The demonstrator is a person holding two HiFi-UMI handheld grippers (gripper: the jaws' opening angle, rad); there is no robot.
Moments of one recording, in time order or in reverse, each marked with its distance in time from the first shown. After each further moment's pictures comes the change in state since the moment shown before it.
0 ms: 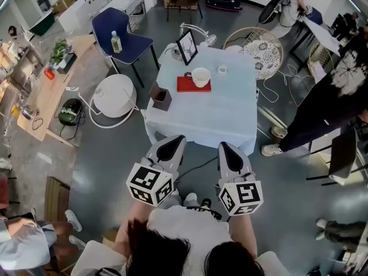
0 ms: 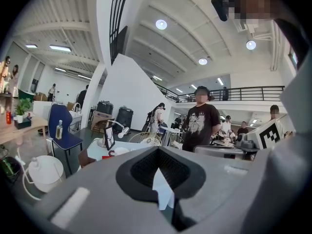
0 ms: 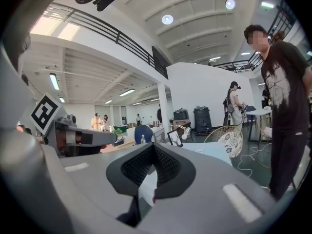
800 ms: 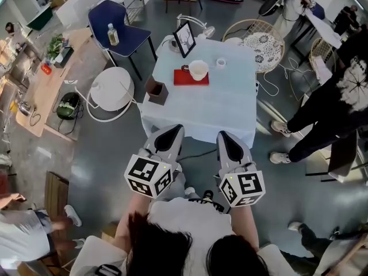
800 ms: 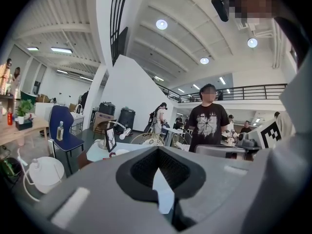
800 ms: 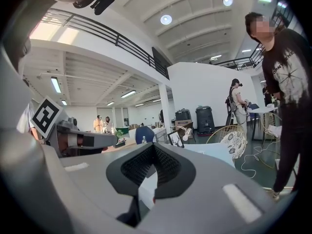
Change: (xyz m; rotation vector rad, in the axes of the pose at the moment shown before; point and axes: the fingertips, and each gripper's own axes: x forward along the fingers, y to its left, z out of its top) left arm 0.028 0.010 0.004 0.005 -0.011 0.031; right arm 0.022 -0.022 0.006 0.007 -0.010 0.028
